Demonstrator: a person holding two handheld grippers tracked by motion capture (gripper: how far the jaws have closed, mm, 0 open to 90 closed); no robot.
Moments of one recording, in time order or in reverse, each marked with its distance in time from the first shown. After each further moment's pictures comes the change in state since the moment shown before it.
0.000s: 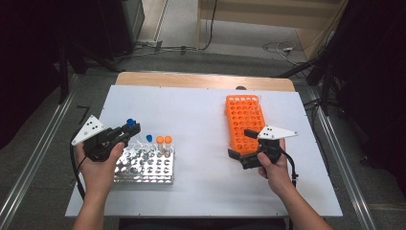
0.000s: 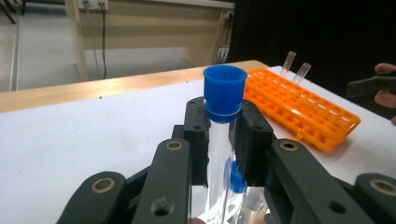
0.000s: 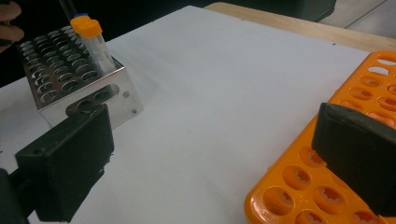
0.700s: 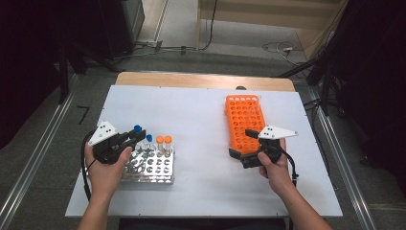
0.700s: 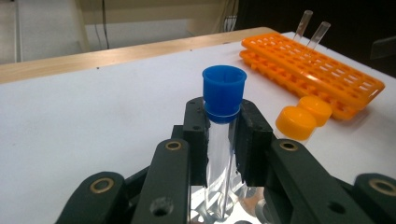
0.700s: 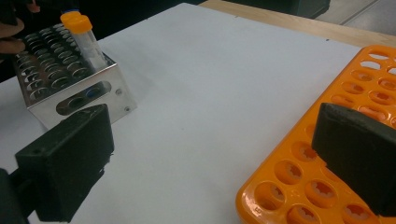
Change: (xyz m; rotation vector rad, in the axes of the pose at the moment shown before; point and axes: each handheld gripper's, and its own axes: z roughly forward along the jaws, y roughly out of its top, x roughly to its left) left arm -0.005 -0.014 0.016 0.114 0.028 0.045; right arm -0.004 -0.003 0.001 0.004 -0.016 0.005
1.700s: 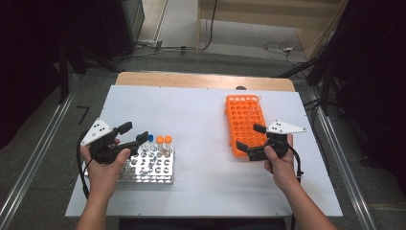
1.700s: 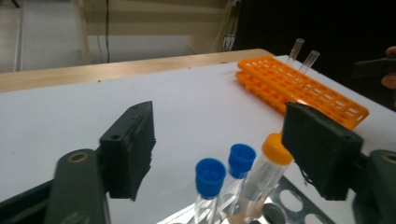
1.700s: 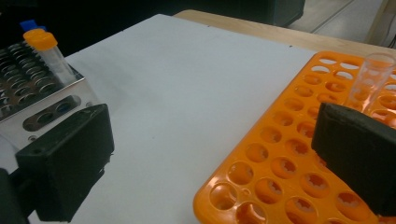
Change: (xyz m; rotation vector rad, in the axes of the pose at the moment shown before) left arm -0.005 0.010 -0.011 -0.090 -0.029 -0.061; right arm -0.021 0.003 -0.009 -0.034 -0.073 0.038
